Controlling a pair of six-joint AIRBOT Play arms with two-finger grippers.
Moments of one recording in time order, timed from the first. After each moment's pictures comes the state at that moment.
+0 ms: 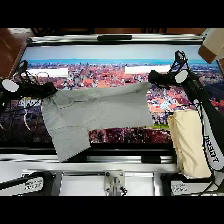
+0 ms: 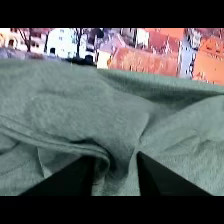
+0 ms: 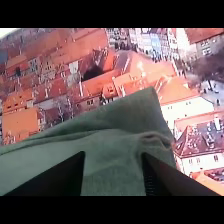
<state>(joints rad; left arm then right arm) 0.13 -1.36 1.16 1.09 -0.86 -1.44 0.04 -1.55 1.35 -1.12 0.71 1.69</state>
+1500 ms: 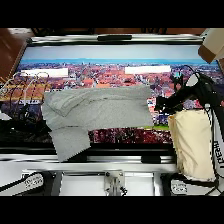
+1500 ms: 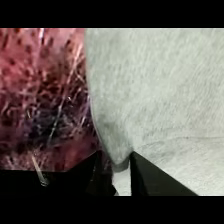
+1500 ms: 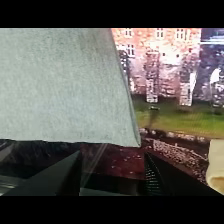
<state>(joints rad) 0.46 -1.27 0.70 1.09 -1.09 -1.24 -0.05 -1.49 1.27 -1.26 1.39 1.56</state>
